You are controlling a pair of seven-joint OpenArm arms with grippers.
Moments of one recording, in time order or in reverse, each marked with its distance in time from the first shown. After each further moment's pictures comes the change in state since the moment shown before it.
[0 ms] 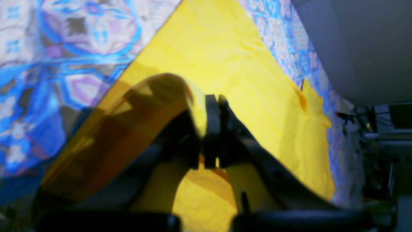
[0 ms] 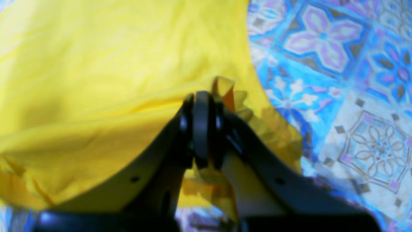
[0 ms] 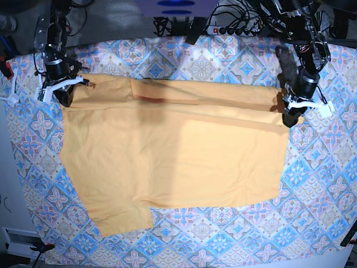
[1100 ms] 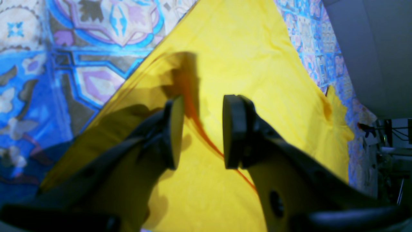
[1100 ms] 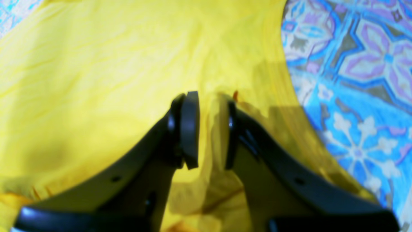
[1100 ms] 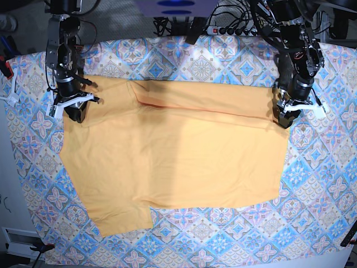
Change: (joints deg) left arm -4.4 1.4 -0.2 -8.4 4.3 0.4 -2.5; right arm 10.5 -0.5 -5.4 -11.6 0.0 0.1 4.4
